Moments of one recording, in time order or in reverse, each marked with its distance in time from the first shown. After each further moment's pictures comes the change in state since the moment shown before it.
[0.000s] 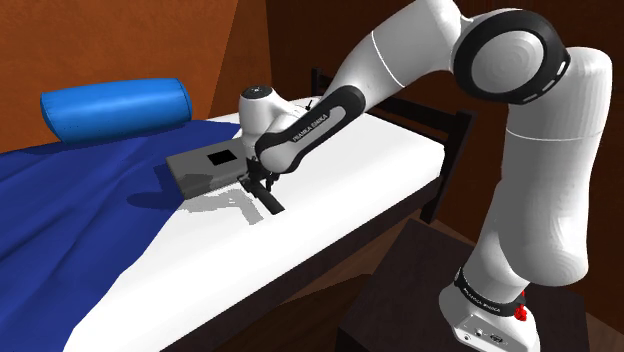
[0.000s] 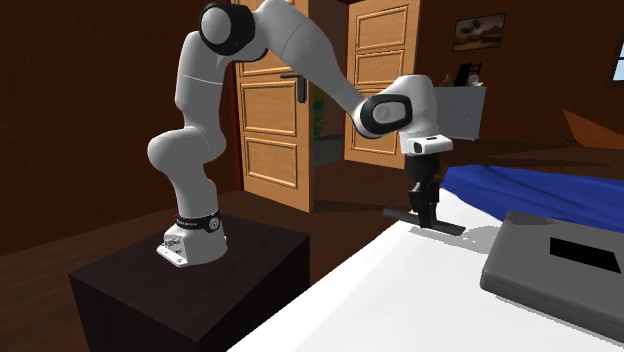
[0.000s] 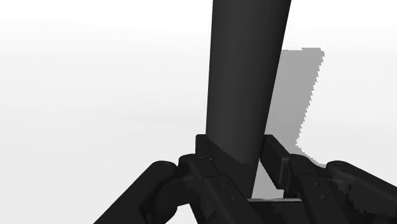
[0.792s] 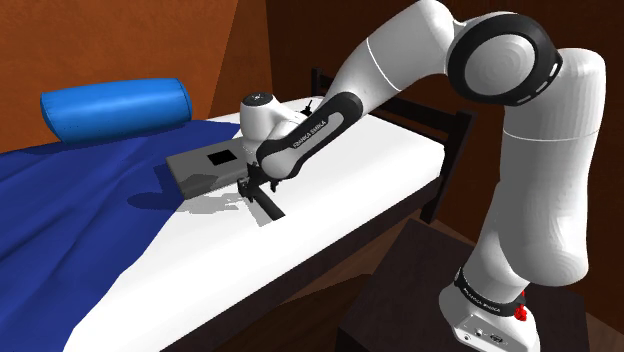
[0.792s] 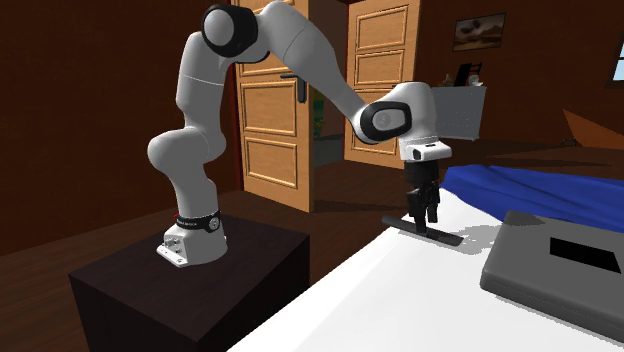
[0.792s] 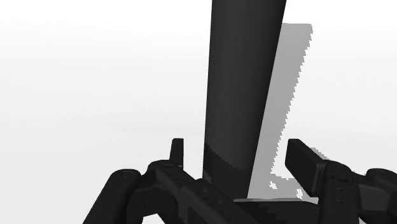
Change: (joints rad) arm 0.002 0.022 -0.003 -0.011 -0.009 0.033 0.011
